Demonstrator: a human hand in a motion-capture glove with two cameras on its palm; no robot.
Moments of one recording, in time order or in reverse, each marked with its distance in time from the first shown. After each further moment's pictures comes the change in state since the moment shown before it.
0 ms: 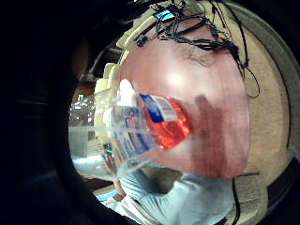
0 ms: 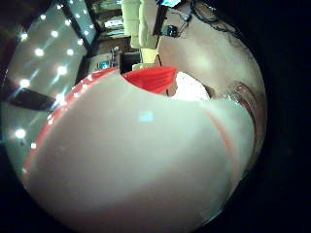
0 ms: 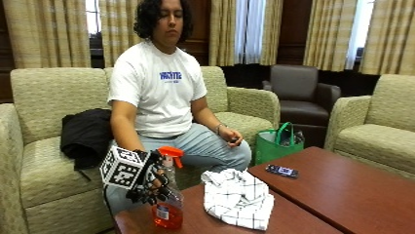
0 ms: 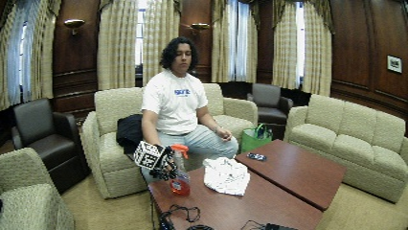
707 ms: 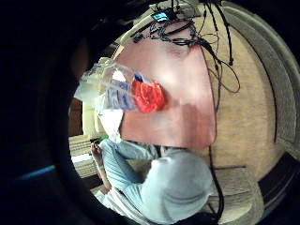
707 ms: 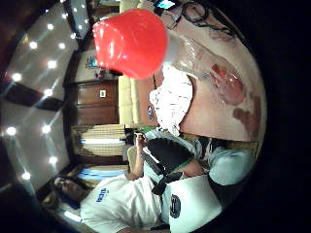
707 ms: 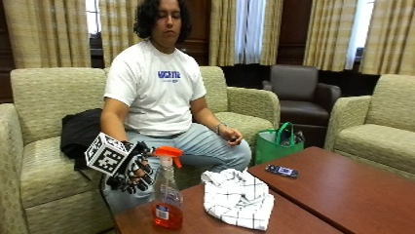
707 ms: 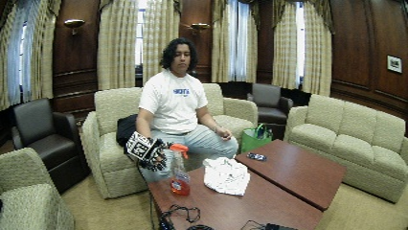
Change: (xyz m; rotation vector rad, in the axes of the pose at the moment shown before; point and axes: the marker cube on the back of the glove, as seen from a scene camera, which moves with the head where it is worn) arm 0.016 0.063 -0.039 -0.005 0.160 -0.015
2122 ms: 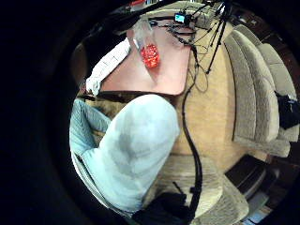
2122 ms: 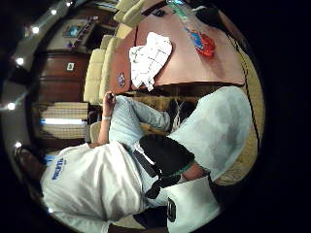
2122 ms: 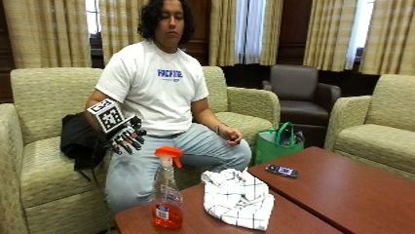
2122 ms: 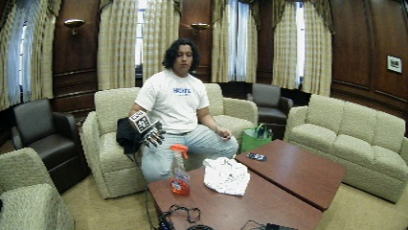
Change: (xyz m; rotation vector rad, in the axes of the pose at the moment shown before) arm -0.017 0.182 -0.024 -0.081 0.511 -0.205
